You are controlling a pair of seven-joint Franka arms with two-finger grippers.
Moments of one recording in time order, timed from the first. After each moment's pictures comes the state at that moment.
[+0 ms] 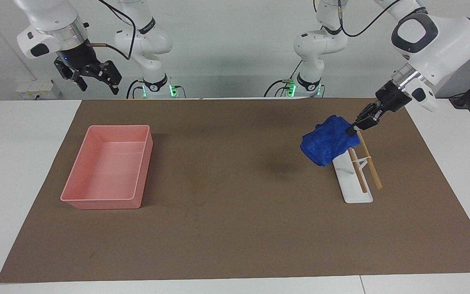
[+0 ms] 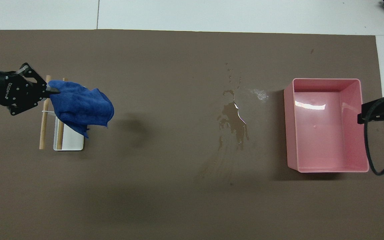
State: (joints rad) left arm 0.13 -0.03 -0.16 -1.78 -0.63 1.84 -0.91; right arm -0.02 -0.03 0.03 -1.46 0.05 1.36 0.20
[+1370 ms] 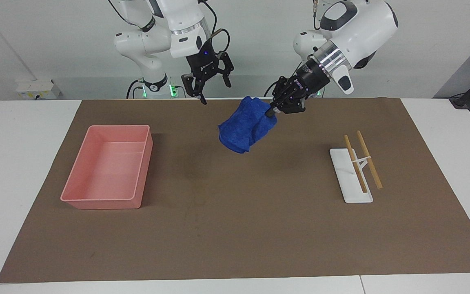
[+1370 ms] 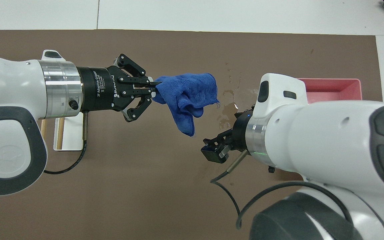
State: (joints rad) left arm -0.01 -0.04 -0.38 -1.77 -0.85 2.13 -1.72; right arm 0.23 -0.08 0.27 -1.73 0.21 1.93 -0.25
